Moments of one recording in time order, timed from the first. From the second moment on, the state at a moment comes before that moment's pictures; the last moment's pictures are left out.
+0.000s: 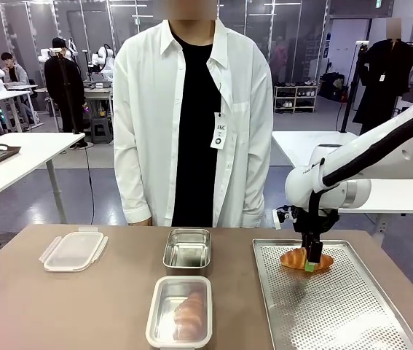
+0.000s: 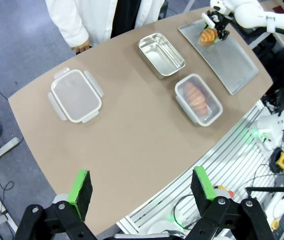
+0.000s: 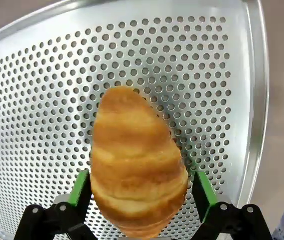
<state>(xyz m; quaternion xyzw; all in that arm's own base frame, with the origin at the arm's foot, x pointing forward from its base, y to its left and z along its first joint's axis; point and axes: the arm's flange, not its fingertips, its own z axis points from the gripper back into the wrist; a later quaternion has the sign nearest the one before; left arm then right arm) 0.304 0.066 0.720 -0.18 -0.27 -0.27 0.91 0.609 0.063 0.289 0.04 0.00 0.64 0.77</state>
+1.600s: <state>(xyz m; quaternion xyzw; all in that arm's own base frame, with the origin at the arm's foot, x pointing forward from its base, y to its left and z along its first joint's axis) 0.304 0.066 0.720 -0.18 -0.27 -0.27 0.91 0.555 0.144 0.440 0.06 0.01 0.63 0.78</state>
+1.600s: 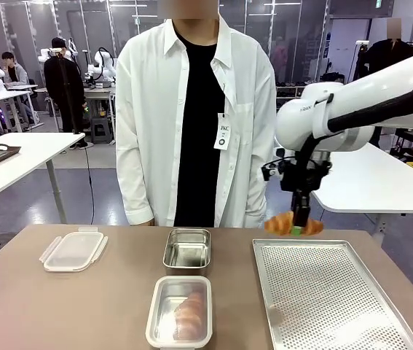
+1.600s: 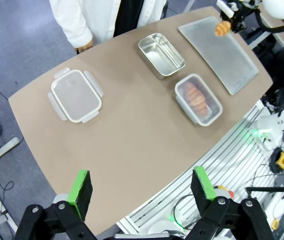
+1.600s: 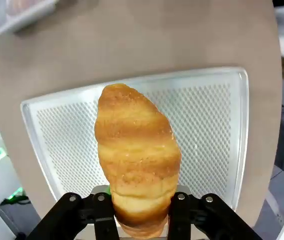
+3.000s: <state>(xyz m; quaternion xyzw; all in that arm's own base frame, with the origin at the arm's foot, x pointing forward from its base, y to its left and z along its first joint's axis) 0.304 0.066 0.720 -0.18 -0.27 -0.27 0.91 0.540 0.375 0.395 0.06 -0.01 0.62 0.78</state>
